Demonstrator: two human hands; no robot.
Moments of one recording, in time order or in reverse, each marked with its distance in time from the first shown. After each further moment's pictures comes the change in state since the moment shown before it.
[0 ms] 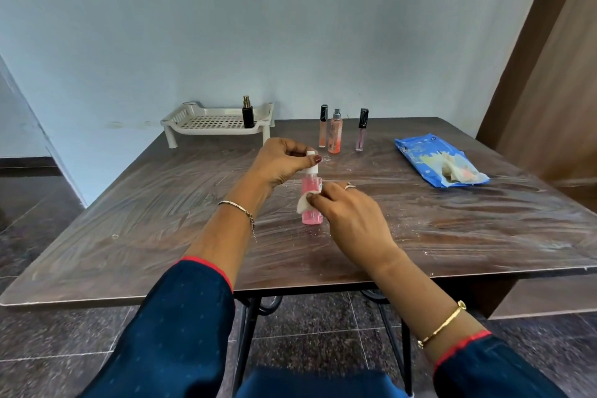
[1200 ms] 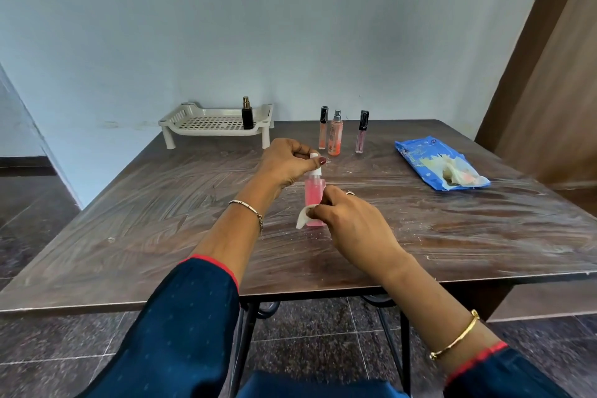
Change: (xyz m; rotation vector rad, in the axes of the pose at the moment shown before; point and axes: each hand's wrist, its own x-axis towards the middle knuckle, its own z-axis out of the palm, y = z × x) left_hand 0.008 0.001 0.009 0.118 0.075 -0.016; right_hand -0.002 0.002 -0.001 0.107 -0.218 0.042
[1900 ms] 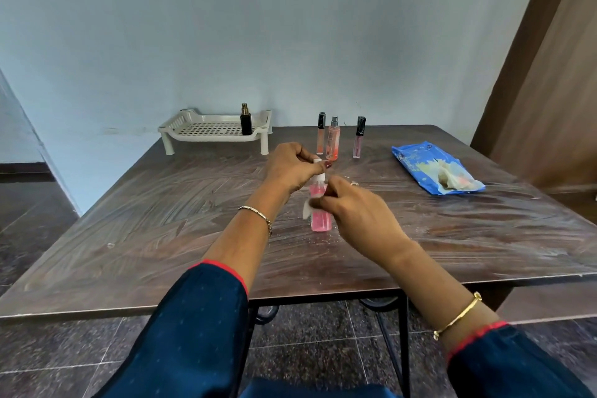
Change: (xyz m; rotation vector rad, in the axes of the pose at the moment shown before) left_hand 0.001 0.005 0.013 0.044 0.089 -0.005; right_hand 0.010 0.018 -0.012 -0.008 0.045 -0.054
